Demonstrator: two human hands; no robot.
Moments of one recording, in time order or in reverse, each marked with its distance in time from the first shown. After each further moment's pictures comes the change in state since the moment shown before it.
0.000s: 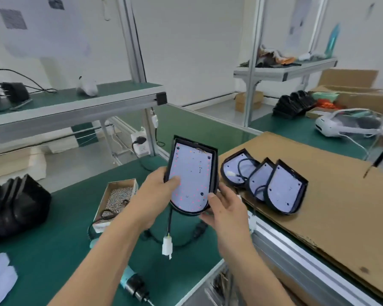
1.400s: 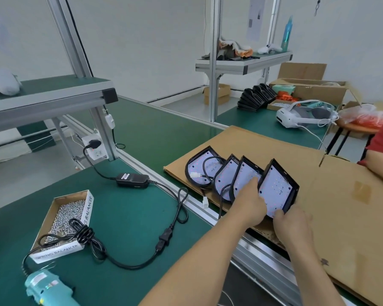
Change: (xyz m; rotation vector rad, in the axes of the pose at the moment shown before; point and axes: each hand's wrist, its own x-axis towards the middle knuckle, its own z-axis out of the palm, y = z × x) left_hand 0.062 -0.025 0.284 0.323 -0.566 0.062; right_hand 0.065 -0.009 -0.231 -1.139 0.629 0.264
